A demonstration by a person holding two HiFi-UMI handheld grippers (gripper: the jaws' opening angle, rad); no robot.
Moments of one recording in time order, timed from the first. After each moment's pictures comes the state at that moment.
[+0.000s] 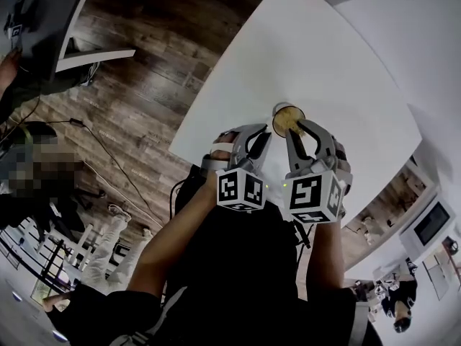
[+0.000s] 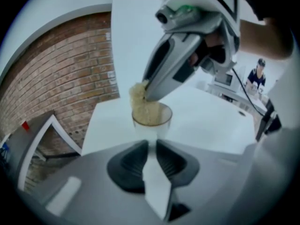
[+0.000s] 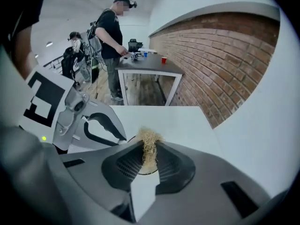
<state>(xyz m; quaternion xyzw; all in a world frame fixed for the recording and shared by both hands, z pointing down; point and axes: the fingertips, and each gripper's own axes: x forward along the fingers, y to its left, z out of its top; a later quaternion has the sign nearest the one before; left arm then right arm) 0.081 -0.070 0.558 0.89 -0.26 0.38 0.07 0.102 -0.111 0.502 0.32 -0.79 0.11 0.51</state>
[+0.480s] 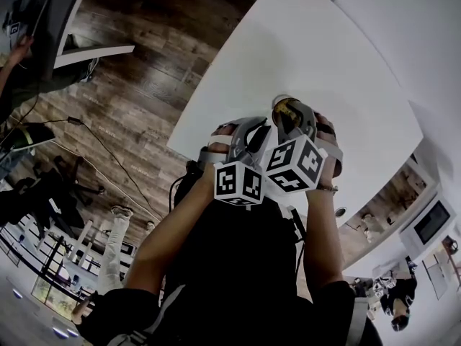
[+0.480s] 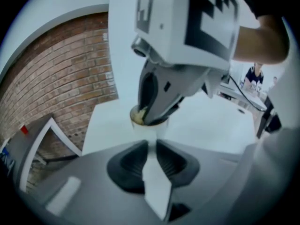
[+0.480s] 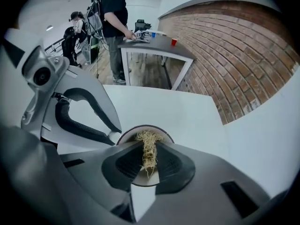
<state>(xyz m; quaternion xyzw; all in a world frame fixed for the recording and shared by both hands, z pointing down) 0.084 -0.075 0.558 0.89 -0.25 0.38 0.06 0.099 -0.116 0.563 0.27 -0.75 0.10 0.60</state>
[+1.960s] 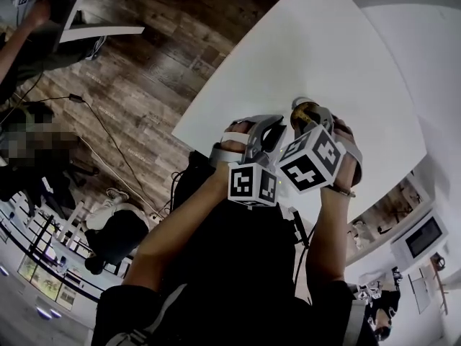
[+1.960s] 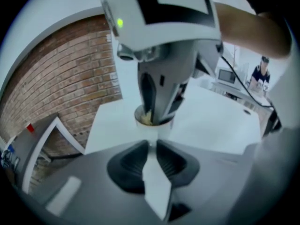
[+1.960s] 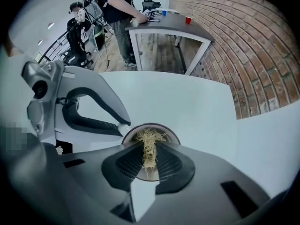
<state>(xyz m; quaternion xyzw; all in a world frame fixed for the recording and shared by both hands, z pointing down) 0.089 -0.077 0.559 0.88 -0.29 0.38 0.06 0.107 -0.099 0.569 0.17 -0.70 0.16 0.68</state>
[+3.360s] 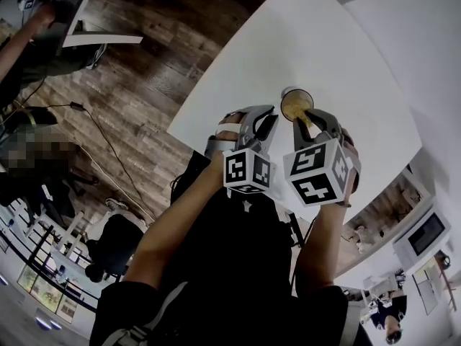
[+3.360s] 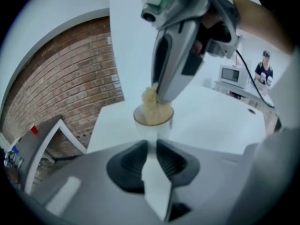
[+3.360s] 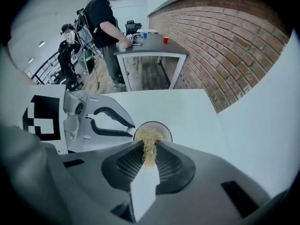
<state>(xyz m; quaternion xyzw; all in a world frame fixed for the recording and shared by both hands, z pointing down) 0.091 -0.080 0.558 0.88 -0.30 0.38 0.04 0.117 -0.095 0.510 0.28 -0.74 0.17 0.58</state>
